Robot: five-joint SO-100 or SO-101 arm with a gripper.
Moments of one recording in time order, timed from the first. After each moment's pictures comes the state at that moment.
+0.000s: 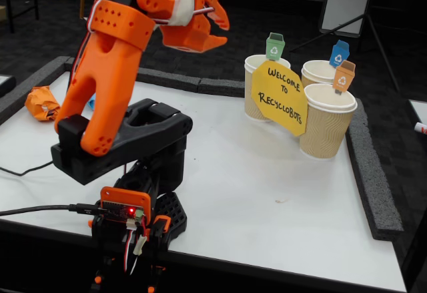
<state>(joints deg) 25.0 179.8 122.8 87.2 -10.4</state>
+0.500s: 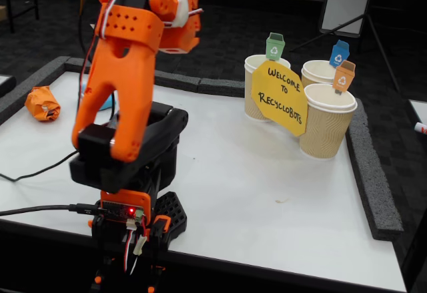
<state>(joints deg) 4.8 179.8 126.6 87.0 -10.4</state>
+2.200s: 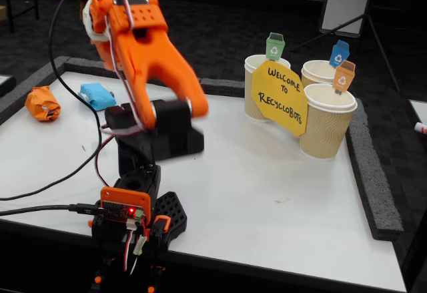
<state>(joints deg) -38.1 158.4 139.4 69.3 -10.4</state>
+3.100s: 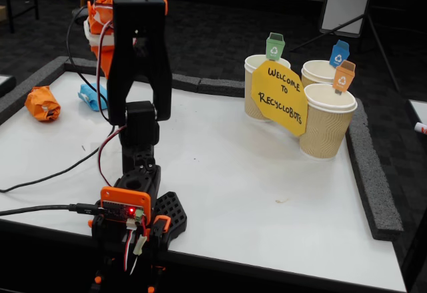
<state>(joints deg) -31.5 88.2 105.7 52.6 -10.4</state>
